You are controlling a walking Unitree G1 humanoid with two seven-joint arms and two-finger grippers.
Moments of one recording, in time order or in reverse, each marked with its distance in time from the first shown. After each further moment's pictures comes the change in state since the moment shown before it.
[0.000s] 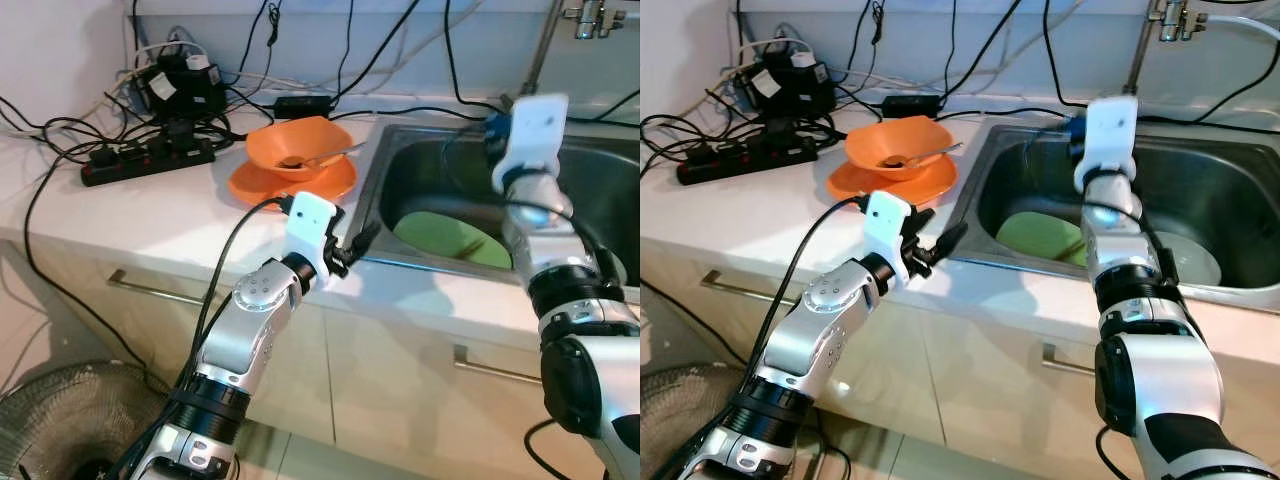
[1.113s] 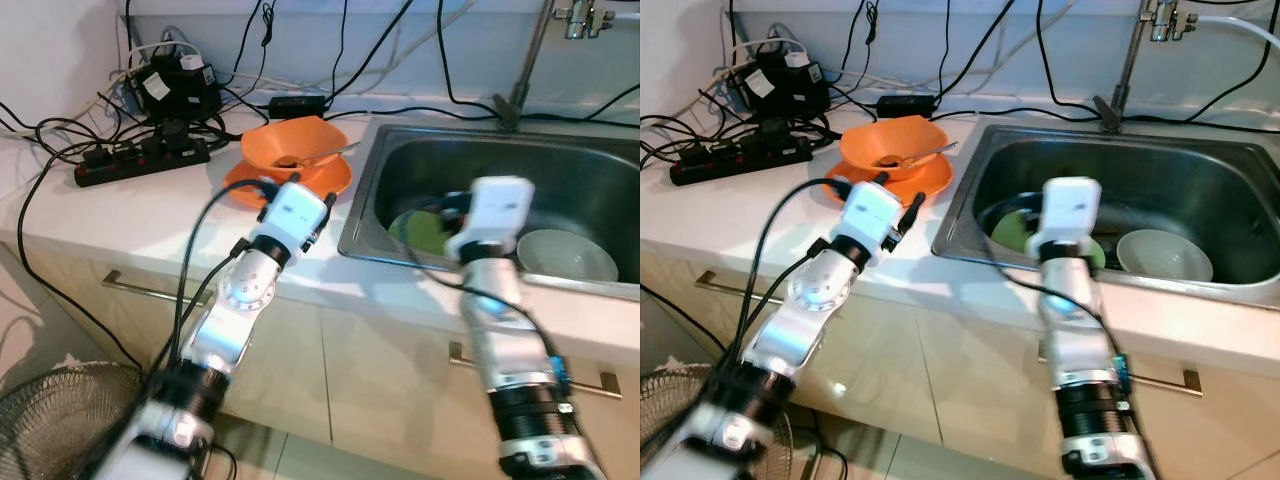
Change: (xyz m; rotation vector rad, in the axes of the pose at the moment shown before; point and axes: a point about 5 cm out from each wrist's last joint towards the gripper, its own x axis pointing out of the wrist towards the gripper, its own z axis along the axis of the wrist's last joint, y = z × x) left arm 0.001 0.038 0.005 0.567 -0.051 0.237; right arm -0.092 0.064 -0.026 0.197 0.007 0.116
